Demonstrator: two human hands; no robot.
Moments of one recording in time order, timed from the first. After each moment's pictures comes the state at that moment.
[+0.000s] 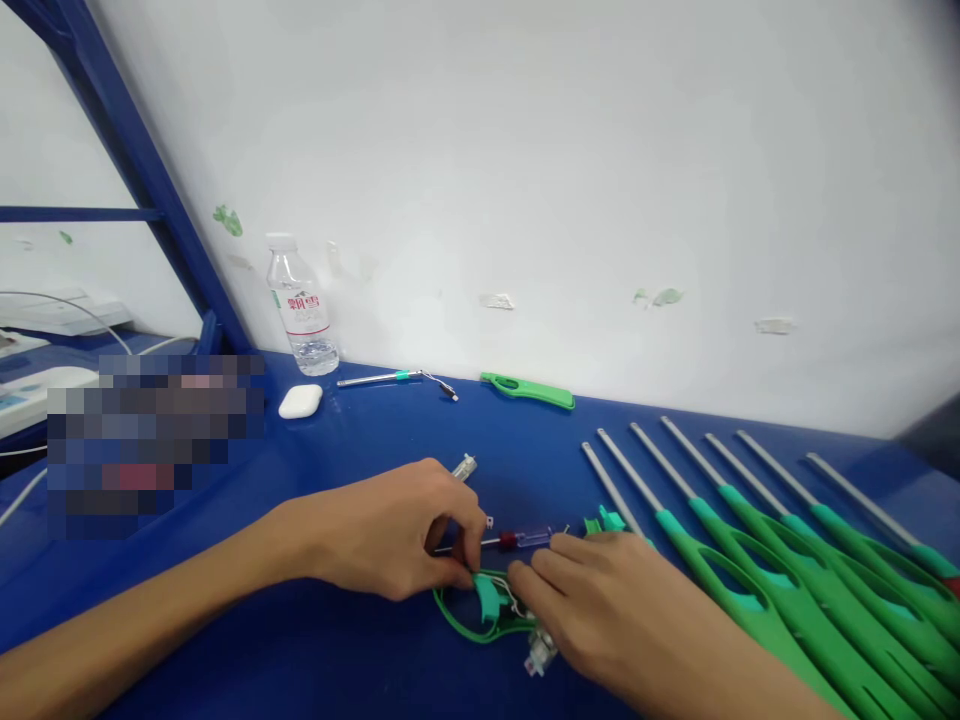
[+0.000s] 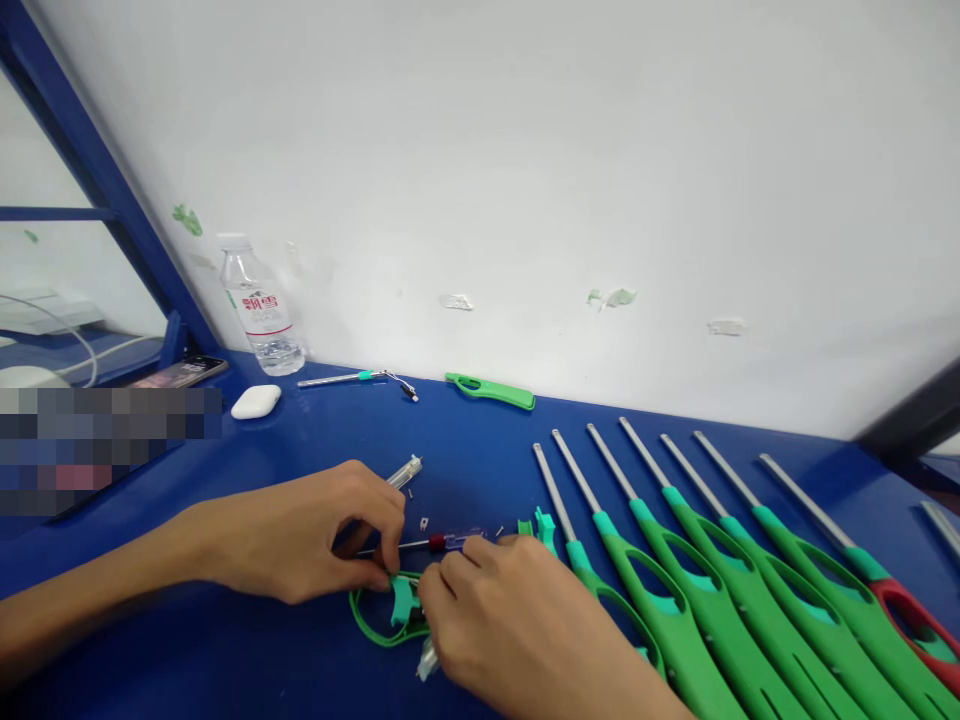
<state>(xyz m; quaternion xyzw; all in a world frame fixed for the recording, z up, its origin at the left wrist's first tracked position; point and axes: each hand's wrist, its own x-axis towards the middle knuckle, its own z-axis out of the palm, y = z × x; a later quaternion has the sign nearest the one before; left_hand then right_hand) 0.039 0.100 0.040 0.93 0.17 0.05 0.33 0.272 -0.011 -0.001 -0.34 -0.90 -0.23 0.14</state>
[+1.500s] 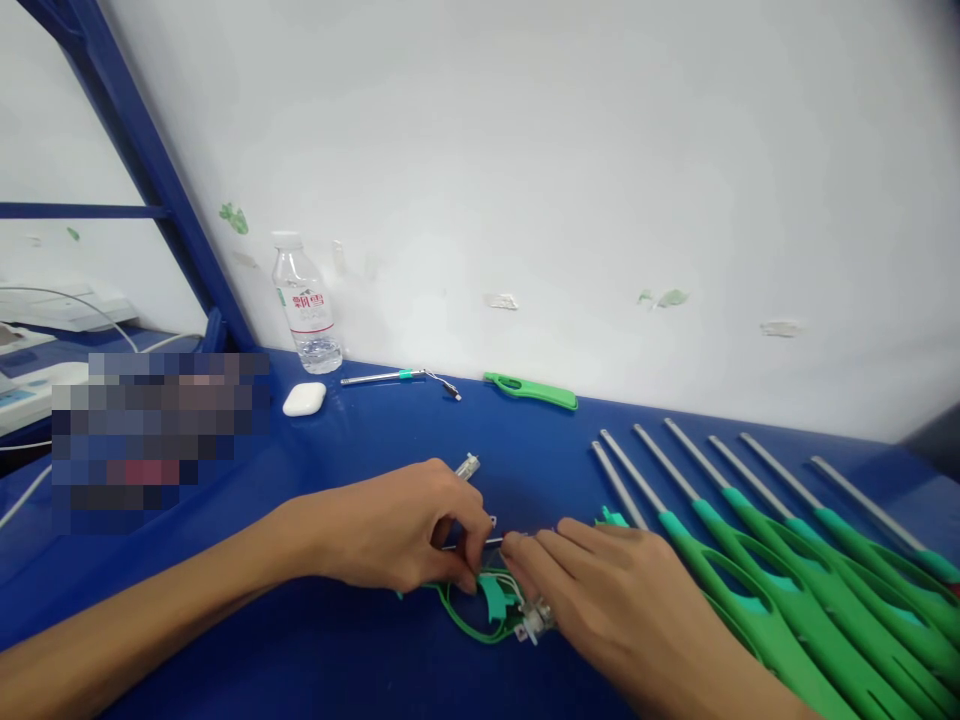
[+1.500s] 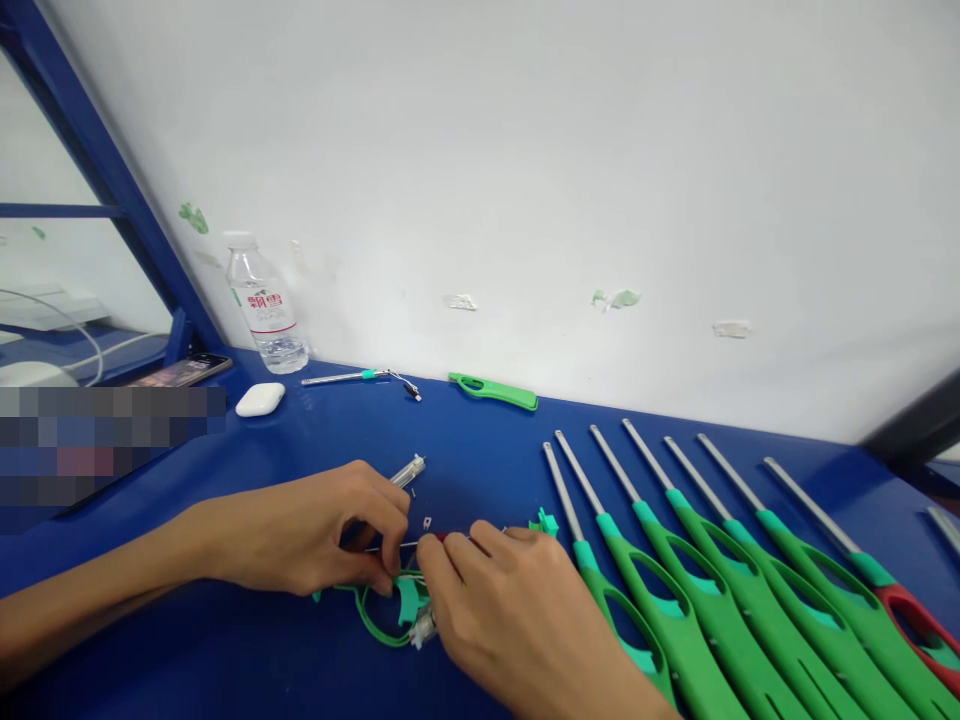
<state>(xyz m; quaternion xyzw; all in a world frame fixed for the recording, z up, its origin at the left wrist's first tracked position) 0.040 0.102 0.039 0.93 0.15 0.05 0.34 0.263 -0.011 0.006 -0.39 -0.87 -0.22 0.21</state>
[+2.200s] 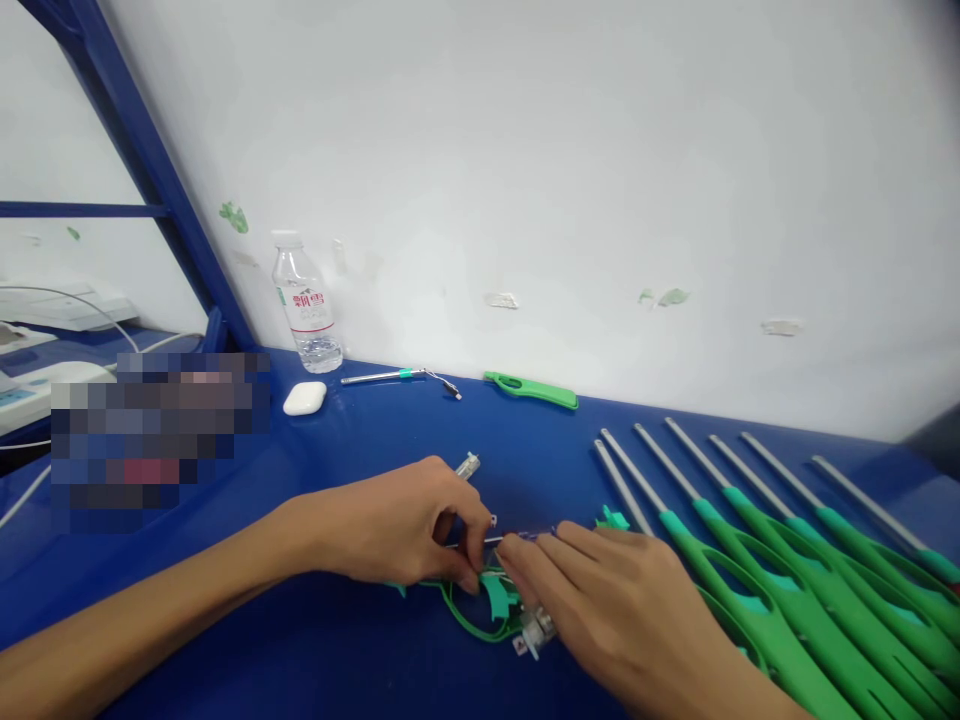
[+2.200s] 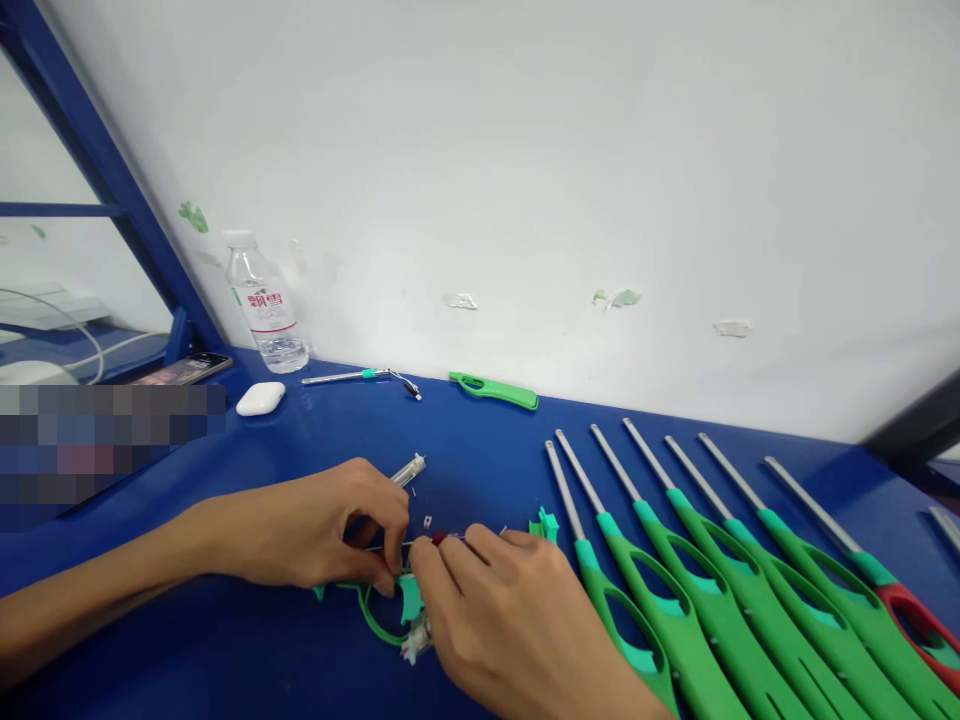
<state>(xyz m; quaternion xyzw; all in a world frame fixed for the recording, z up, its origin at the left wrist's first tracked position) 0.039 0.104 0.035 0.91 0.17 0.04 0.38 0.260 -0.012 0.001 -0.38 -0.86 -0.24 0.25</state>
